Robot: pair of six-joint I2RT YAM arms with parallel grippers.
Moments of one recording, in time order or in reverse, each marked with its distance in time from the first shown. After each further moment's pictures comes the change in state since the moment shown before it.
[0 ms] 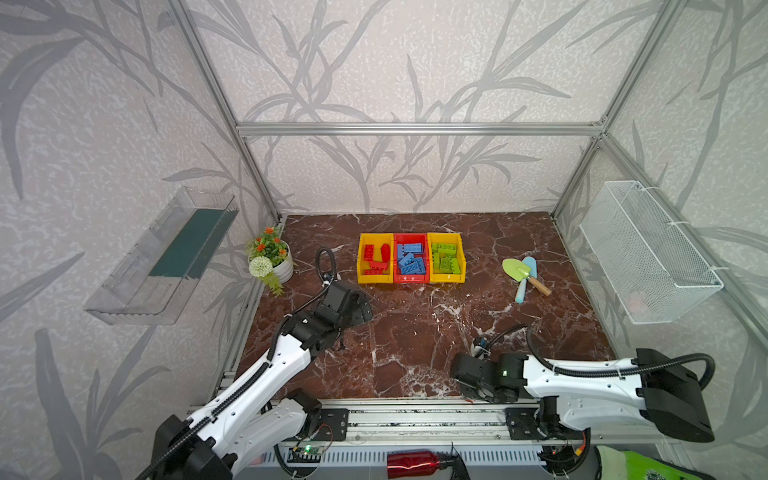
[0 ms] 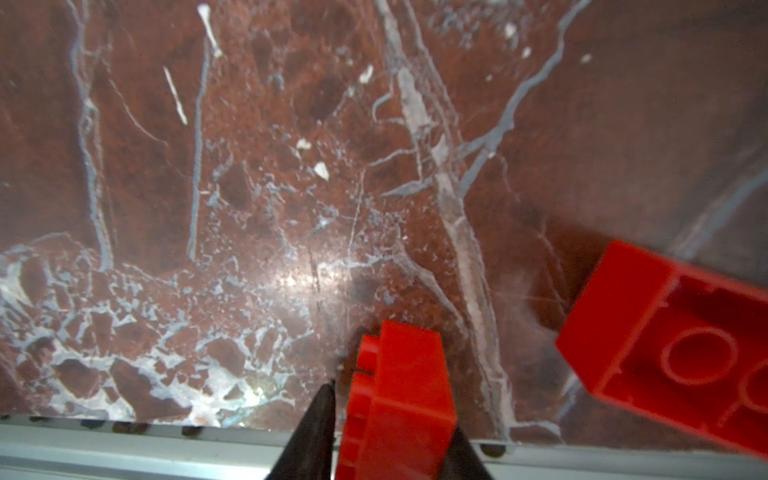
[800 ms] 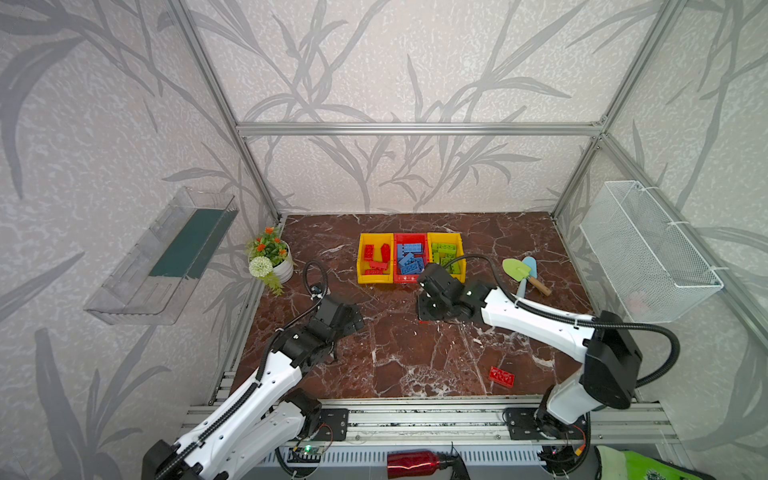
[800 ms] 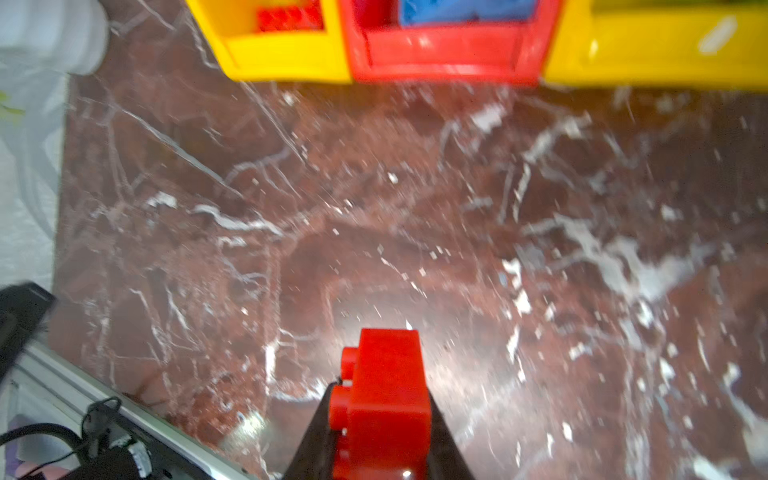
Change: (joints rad) left arm 0.000 -0.156 -0.103 -0.061 -0.064 -0.092; right arm -0.376 0.441 0.761 0.079 -0.119 -0.647
